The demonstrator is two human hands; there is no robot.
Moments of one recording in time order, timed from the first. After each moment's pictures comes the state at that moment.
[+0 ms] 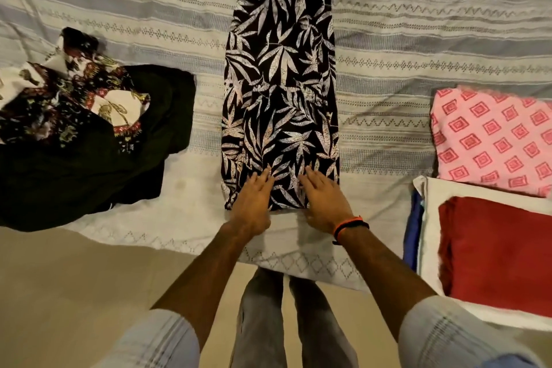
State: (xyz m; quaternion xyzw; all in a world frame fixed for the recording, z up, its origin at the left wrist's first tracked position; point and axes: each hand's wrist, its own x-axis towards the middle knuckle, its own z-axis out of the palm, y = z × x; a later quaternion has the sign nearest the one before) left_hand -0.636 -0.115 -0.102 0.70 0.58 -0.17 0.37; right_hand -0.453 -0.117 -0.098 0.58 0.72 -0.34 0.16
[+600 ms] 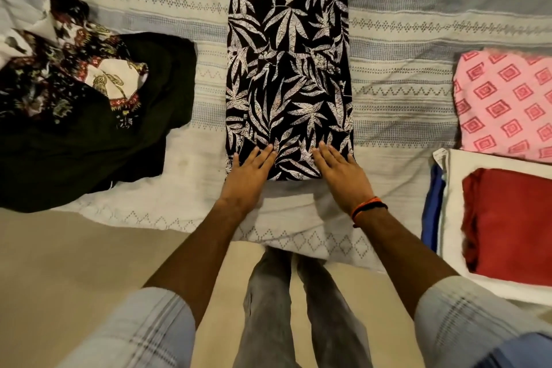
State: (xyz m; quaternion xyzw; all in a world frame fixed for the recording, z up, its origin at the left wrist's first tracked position) left_hand -0.667 -0.120 -0.117 0.79 0.51 -0.25 0.24; right_hand -0.444 -0.133 -0.118 0.55 0.78 -0.23 0.21
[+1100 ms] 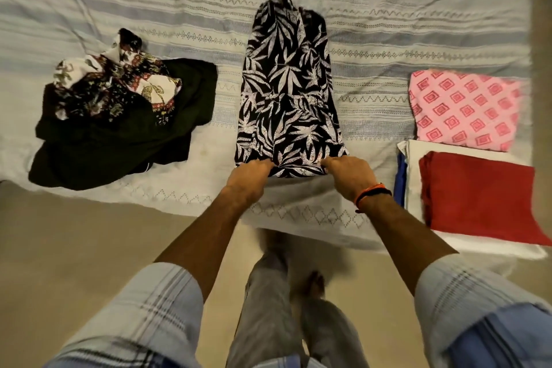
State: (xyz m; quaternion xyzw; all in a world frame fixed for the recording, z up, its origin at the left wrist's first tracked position) left_hand -0.664 -0.177 -0.008 0.77 0.56 -0.18 0.25; right_hand -0.437 -0.187 0.002 0.59 0.76 -0.18 0.19
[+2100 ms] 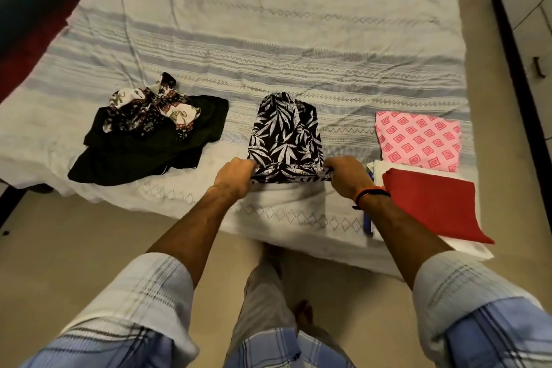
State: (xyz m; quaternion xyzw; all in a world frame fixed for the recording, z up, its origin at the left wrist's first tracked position) left_hand -0.656 -0.243 0.094 0.73 0.66 -0.09 0.18; right_hand -0.396 -0.249 0.098 0.64 0.73 -0.23 -0.03
